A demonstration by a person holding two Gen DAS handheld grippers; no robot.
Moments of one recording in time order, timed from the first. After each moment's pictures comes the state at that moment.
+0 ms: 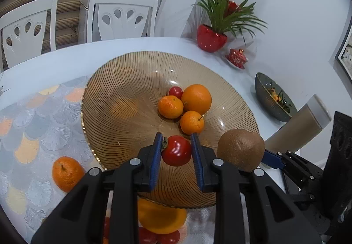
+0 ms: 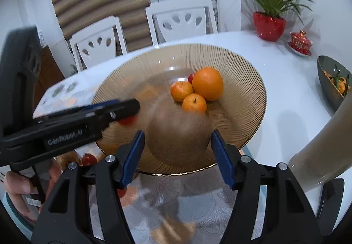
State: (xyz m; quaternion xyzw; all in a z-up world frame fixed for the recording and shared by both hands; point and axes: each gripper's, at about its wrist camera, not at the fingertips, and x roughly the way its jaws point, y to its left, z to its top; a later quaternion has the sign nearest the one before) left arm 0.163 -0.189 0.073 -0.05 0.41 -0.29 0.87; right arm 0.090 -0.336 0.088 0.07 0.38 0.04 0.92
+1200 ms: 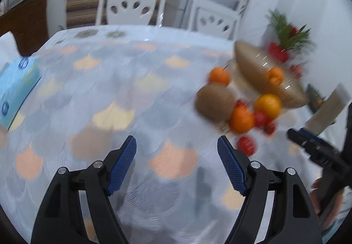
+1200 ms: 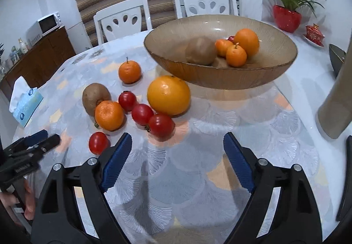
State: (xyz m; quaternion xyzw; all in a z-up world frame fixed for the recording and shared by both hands) left arm 0.003 0.004 0.028 -0.09 0.40 -0.06 0.91; right arm 0.021 -0.264 0.039 0.03 0.40 0.09 0.91
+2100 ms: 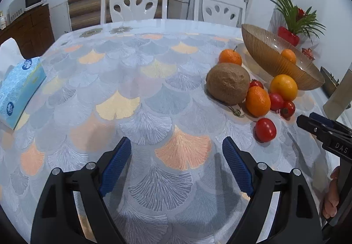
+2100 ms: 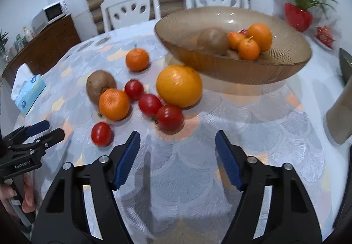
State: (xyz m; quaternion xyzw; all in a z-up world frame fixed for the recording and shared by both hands) left arm 0.003 -0.006 0.014 -0.04 0.42 -0.04 0.91; right arm 0.027 -0.255 0.034 0.01 0.44 0.13 0.89
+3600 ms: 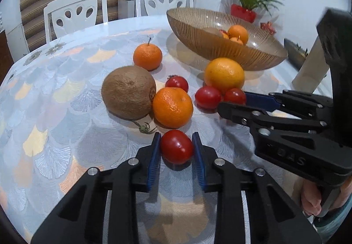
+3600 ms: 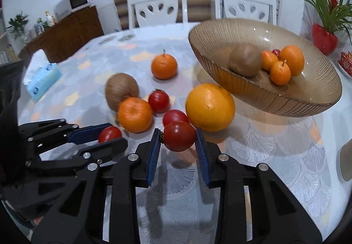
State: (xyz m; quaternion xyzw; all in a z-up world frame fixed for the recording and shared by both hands) left arm 0.028 -0.094 0.014 0.01 0.41 -0.17 0.90; right arm 0.038 -0.238 0.037 -0.02 0.39 0.20 0.90
